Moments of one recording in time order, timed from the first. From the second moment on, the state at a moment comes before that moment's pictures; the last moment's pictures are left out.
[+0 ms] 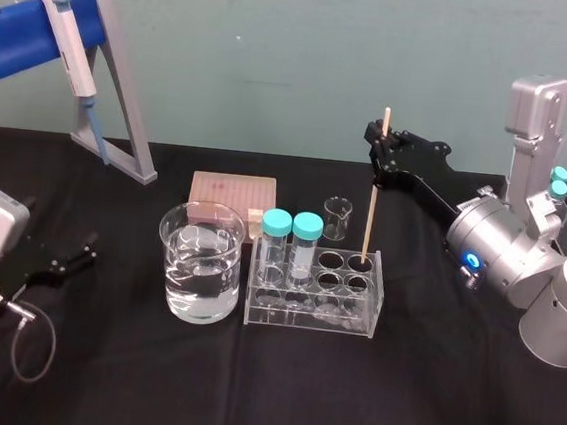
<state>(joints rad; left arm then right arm) -0.20 0.60 0.45 -1.41 -0.25 -0.12 0.03 0.41 0.34 -0.31 -1.40 0.46 0.05 0.35</state>
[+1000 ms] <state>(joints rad) -0.20 0.60 0.45 -1.41 -0.25 -0.12 0.03 0.42 0.29 -0.32 -1.28 0.42 0.03 0.37</state>
